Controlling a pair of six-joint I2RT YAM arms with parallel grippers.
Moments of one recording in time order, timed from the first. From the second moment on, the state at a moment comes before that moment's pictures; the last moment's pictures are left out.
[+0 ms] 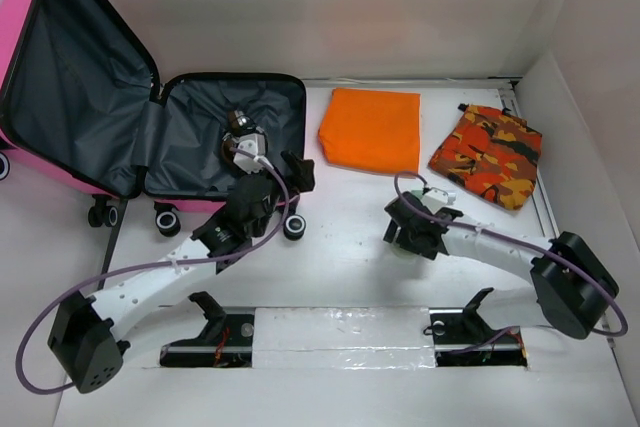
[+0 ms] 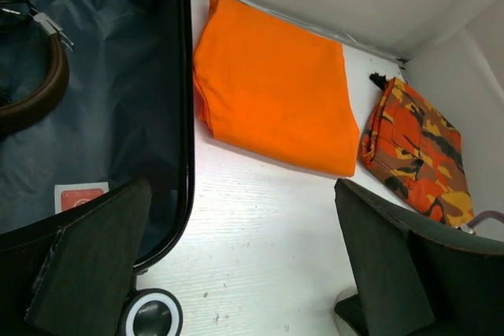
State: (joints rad) left arm -0.77 0.97 0.65 0.15 -0.50 -0.60; right arm 0.72 1.31 0.64 -0.53 0.42 1.07
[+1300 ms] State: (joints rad) left arm -0.85 1.12 0.64 0.26 -0.43 -0.49; right arm 0.59 1.29 1.15 -0.30 0.31 0.57
